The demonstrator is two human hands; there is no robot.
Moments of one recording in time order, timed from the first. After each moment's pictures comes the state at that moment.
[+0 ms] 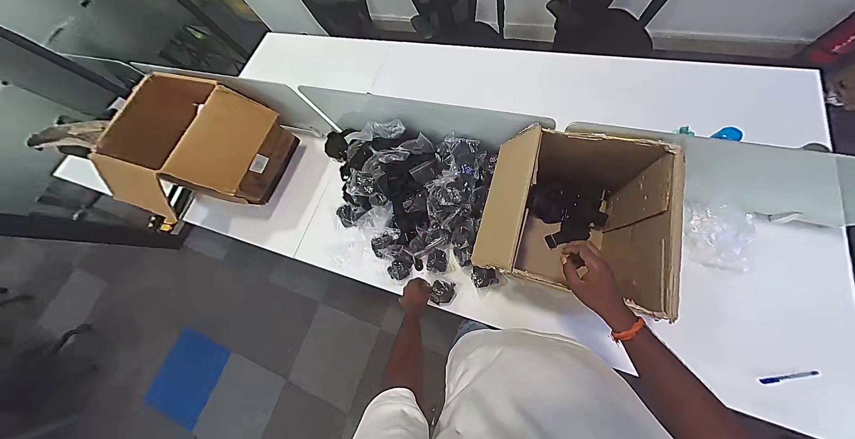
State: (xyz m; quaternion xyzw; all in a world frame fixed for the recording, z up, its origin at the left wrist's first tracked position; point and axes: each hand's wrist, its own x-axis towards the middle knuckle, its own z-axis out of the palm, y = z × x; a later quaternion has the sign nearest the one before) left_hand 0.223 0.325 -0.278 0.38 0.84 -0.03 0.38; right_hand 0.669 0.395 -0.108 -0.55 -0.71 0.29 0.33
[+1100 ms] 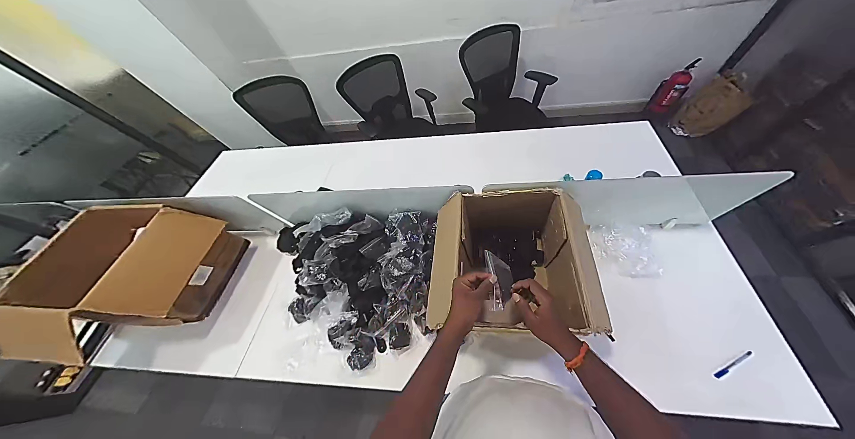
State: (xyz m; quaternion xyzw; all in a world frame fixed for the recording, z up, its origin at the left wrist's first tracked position) left_hand 0.497 0.438 -0.060 0.48 0.44 0.46 0.60; right_hand 0.691 0.385 -0.096 -0.49 -0.63 0.35 0.49
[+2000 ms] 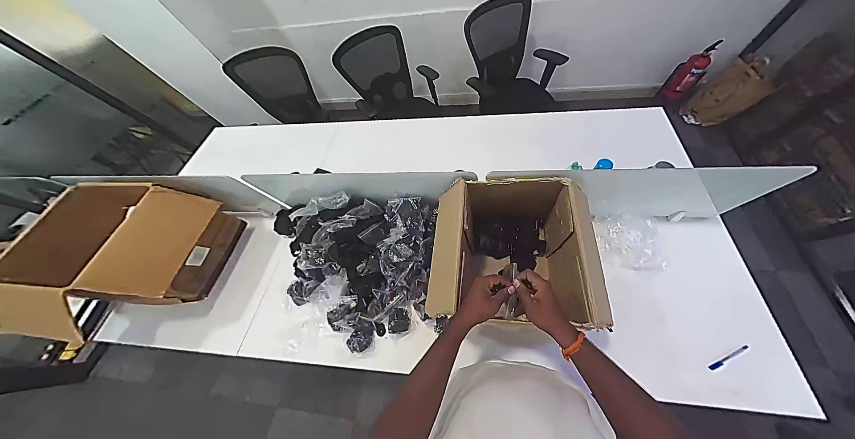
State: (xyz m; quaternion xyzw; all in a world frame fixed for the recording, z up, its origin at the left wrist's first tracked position) left_hand 0.502 0.439 -0.106 0.66 0.38 0.29 0.59; right_hand 0.688 0.397 -0.099 -0.56 -0.57 0.42 0.43
